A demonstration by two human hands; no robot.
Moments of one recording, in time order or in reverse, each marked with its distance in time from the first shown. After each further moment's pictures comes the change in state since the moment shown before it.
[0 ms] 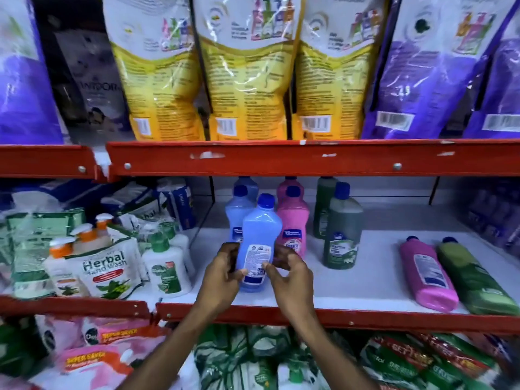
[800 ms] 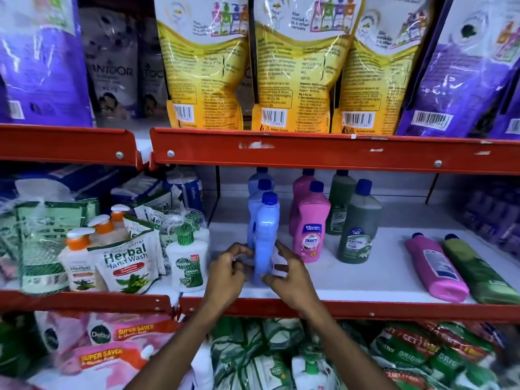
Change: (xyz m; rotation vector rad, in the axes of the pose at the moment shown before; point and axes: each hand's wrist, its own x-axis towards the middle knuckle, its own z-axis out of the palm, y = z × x) left_hand 0.007 -0.048 -0.037 0.075 -0.005 -0.040; right_hand 0.007 0.028 0.049 -0.084 -0.224 0.022
